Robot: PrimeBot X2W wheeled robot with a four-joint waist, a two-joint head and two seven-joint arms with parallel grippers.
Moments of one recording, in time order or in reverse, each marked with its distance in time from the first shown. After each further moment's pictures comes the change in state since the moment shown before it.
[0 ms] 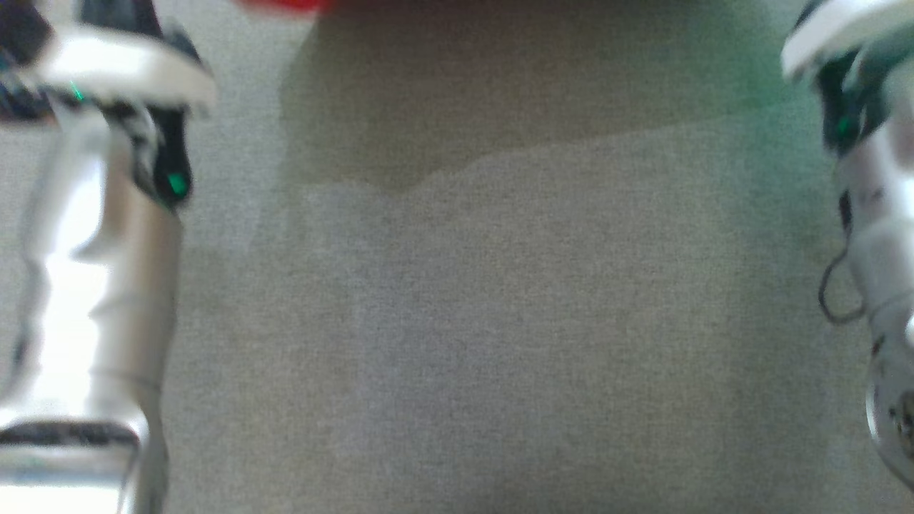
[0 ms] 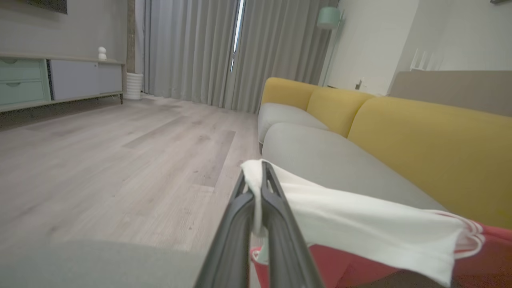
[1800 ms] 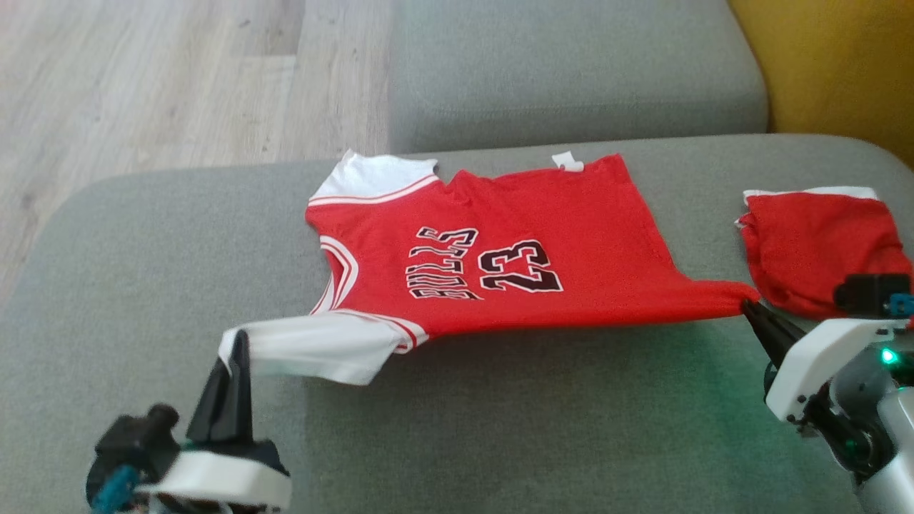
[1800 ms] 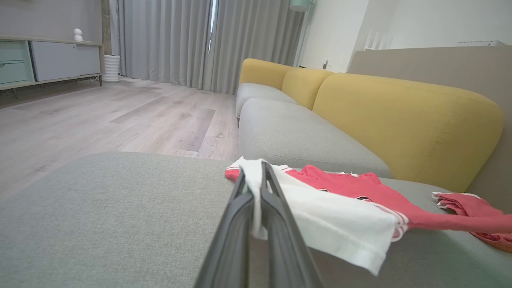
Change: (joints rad) left arm 1.083 0.077 -0.114 -0.821 -0.018 0.195 0.146; right arm 0.931 -0.229 0.244 -0.728 0.480 0.000 0.493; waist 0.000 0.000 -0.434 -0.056
